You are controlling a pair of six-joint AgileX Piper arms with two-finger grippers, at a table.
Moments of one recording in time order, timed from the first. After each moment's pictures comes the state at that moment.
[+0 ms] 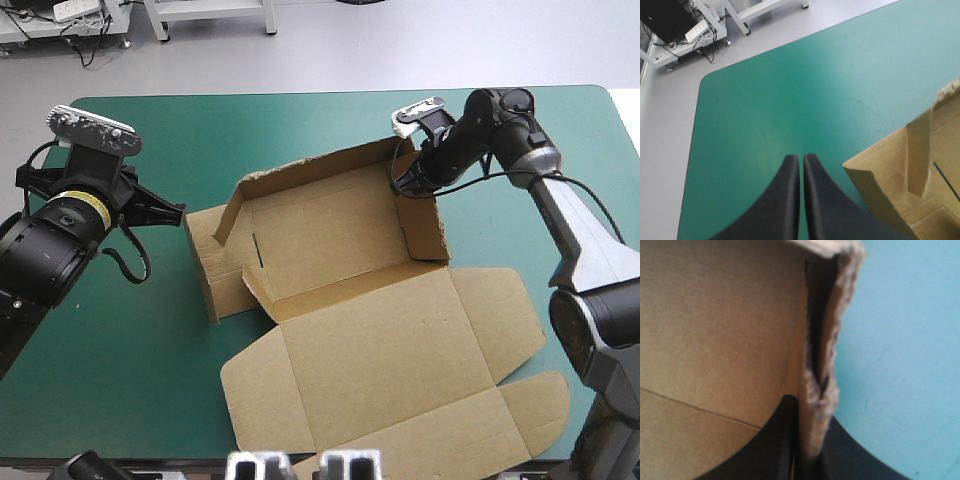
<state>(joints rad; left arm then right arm) -0.57 1.09 -1.32 0.63 1.04 -0.33 0.26 1.88 -1.83 0.24 1.19 -0.37</state>
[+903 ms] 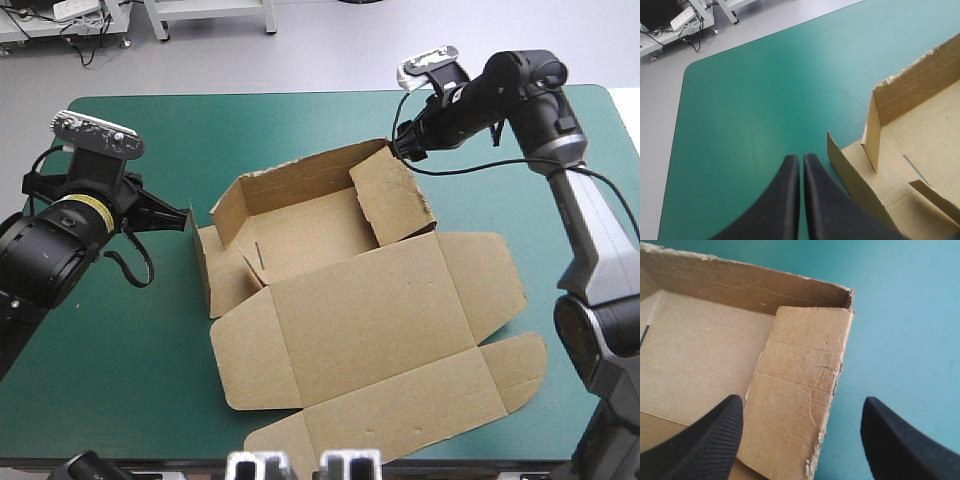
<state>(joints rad) -0.57 1.09 -1.32 0.57 1.06 -0.33 0.26 1.85 -2.05 0.25 1.25 -0.29</state>
